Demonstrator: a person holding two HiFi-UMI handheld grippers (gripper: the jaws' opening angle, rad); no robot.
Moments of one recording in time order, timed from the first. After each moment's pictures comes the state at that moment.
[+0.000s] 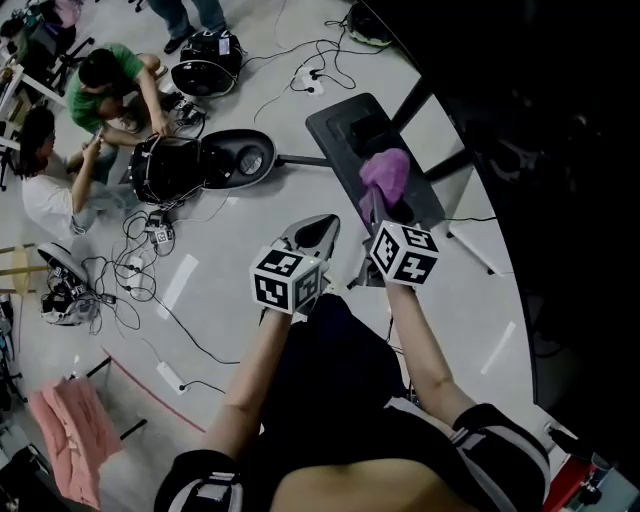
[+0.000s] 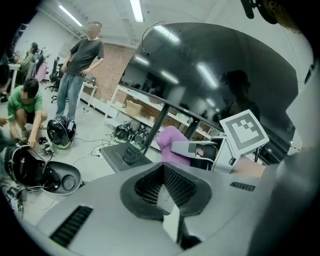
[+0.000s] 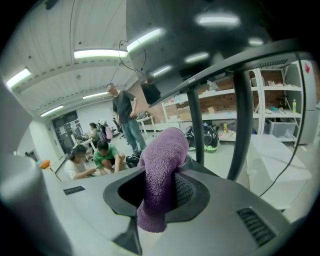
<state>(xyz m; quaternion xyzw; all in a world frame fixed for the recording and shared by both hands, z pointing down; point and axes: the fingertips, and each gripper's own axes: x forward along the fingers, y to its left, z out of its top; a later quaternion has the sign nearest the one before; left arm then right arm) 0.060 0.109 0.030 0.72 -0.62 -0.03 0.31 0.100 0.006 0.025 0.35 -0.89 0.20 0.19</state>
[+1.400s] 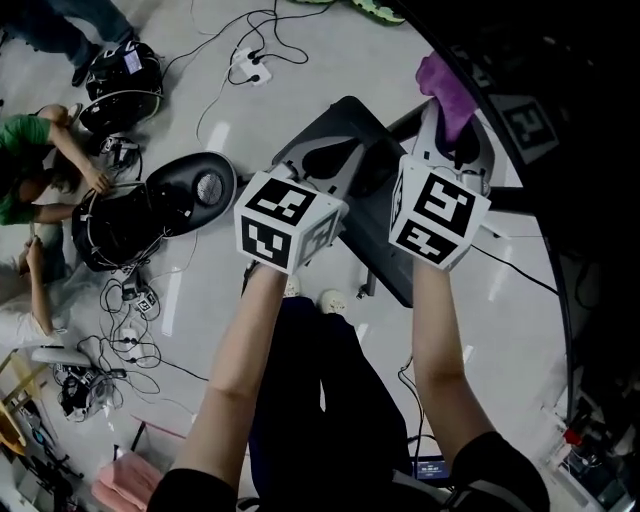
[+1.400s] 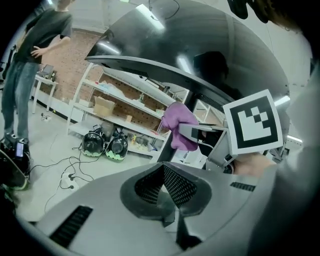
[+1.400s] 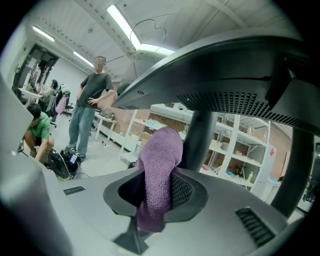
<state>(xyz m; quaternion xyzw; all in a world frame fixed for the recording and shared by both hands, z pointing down) -0.067 -0.204 0.069 0.84 -0.48 0.00 0.24 0.004 -0.288 -0.011 0.58 -0.78 -0.10 0.20</state>
